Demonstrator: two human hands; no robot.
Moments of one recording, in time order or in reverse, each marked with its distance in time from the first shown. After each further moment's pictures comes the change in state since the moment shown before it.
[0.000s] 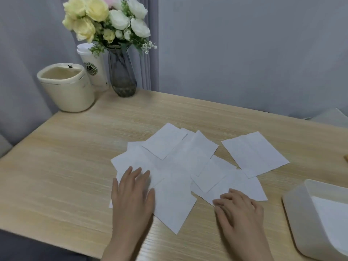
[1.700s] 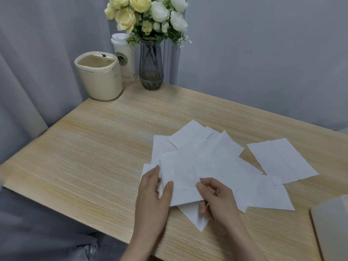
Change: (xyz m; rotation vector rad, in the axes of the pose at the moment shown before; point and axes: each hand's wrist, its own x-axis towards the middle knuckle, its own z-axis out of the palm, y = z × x) left_hand -0.007 0.002 -0.028 -0.533 -0.005 -0.333; right_hand 0.042 -0.089 0.032 1.017 -0.302 0.321
